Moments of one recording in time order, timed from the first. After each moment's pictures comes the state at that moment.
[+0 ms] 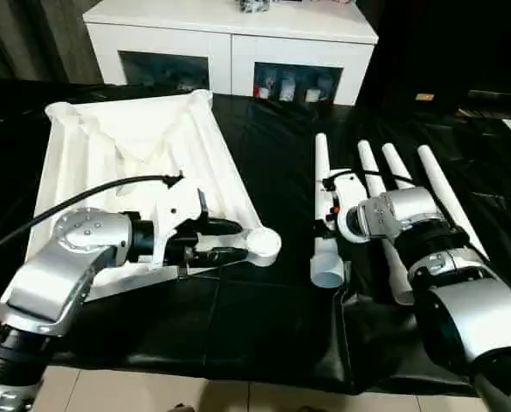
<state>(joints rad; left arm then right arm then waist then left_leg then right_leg) -0.39 0.64 -0.18 -0.18 -0.30 0.48 -1.09 -1.00 -0.22 0.07 1.05 0.11 0.88 0.42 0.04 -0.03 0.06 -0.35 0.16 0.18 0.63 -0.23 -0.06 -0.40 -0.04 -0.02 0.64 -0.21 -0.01</state>
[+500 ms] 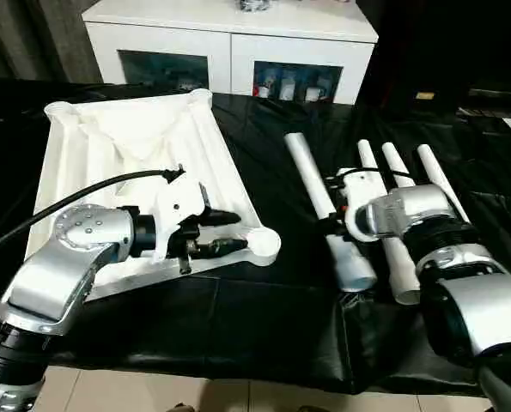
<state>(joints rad) -0.39 0.61 -0.18 -0.18 -0.25 0.45 -1.00 -1.01 -0.25 -0.01 1.06 0.13 0.91 0.41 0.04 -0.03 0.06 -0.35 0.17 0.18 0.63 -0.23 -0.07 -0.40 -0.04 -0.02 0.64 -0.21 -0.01</state>
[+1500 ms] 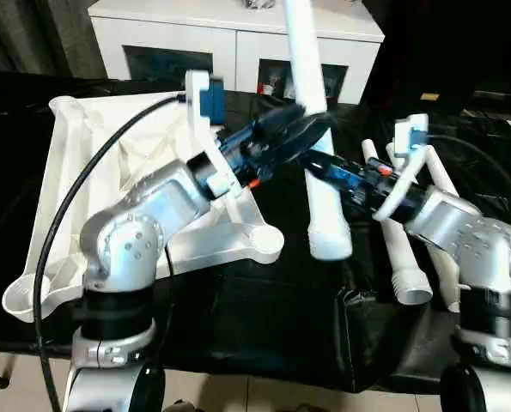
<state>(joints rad) -0.64 0.07 0.13 -0.18 -0.79 0.83 -0.54 -0.56 -0.26 -0.26 0.03 0.74 0.96 0.84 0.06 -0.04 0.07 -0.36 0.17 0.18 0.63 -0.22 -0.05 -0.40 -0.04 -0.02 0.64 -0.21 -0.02</state>
